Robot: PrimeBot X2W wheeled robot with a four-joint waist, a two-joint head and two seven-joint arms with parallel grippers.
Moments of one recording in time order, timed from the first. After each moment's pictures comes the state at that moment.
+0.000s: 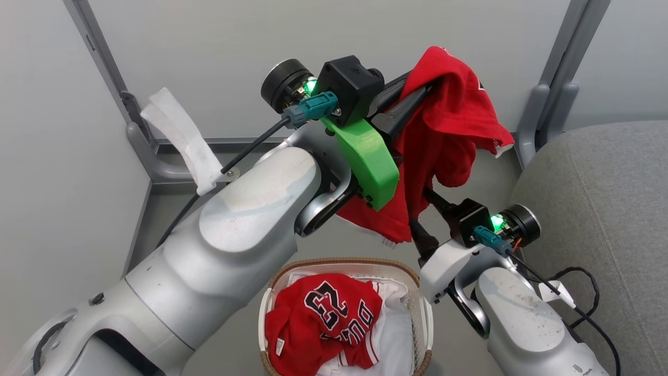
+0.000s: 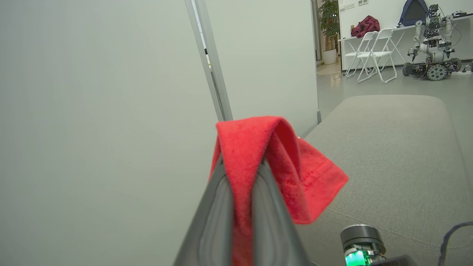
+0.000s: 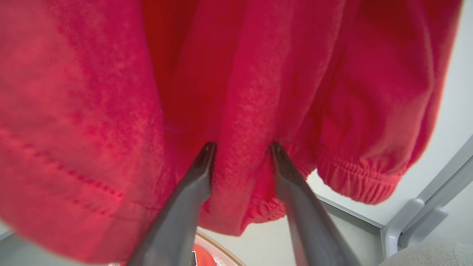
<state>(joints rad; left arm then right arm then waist) -1.04 0.10 -1.01 0.44 -0.75 -0.13 -0.12 -0.49 -0.05 0.40 0.58 0.11 0.13 -0.26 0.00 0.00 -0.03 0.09</state>
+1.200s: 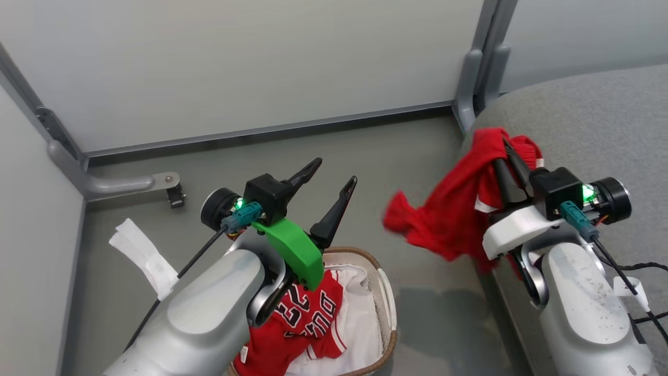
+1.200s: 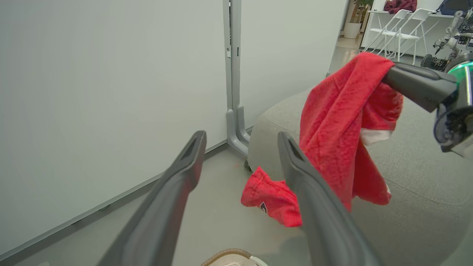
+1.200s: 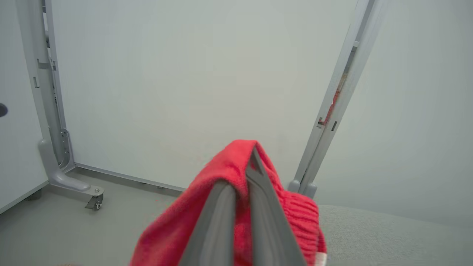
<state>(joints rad) -0.71 0.20 -0.97 0.55 -0.76 -0.09 -0.26 -0.43 -0.06 0.08 0.37 -0.06 0.13 -0.26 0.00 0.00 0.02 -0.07</state>
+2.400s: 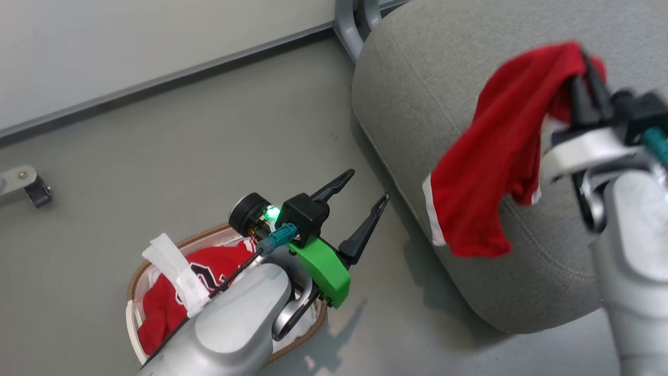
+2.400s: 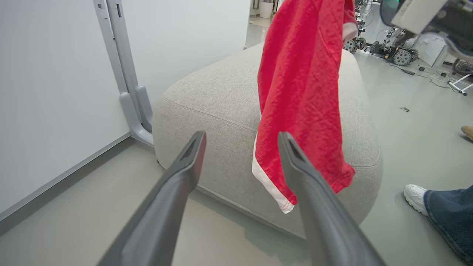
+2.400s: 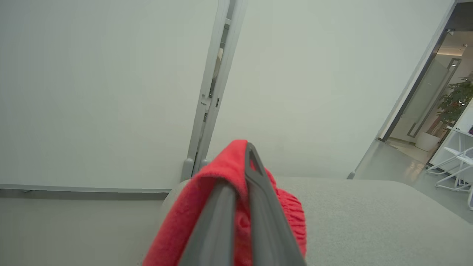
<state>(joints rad) -0.65 0.14 -0.94 0.51 -0.57 -0.10 -0.26 -0.60 -0.14 -0.06 0.35 -0.06 0.13 -0.26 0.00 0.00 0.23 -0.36</state>
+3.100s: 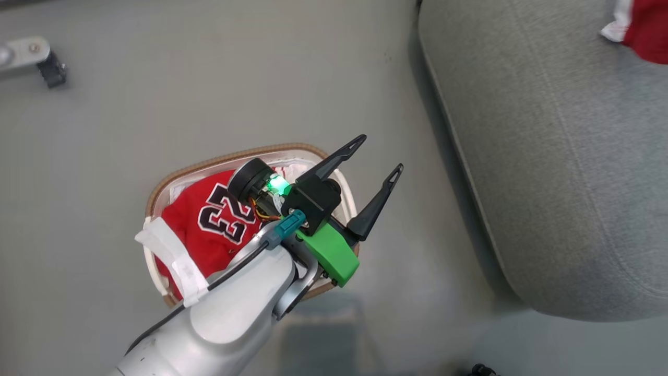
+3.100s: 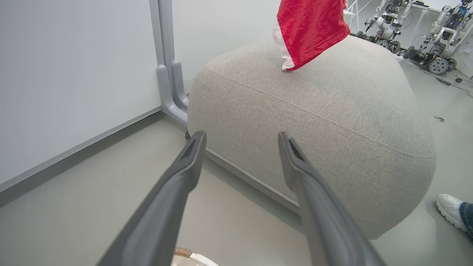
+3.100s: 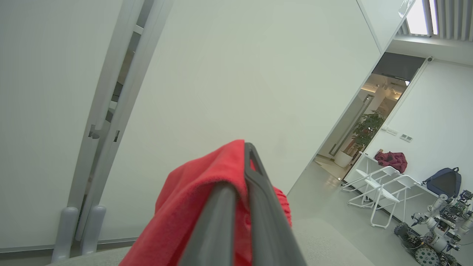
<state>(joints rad) -0.72 0.18 -0.95 0.38 -0.49 -0.05 -0.25 -1.22 -0.57 -0.21 0.66 -0.06 0.13 -0.14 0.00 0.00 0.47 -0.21</state>
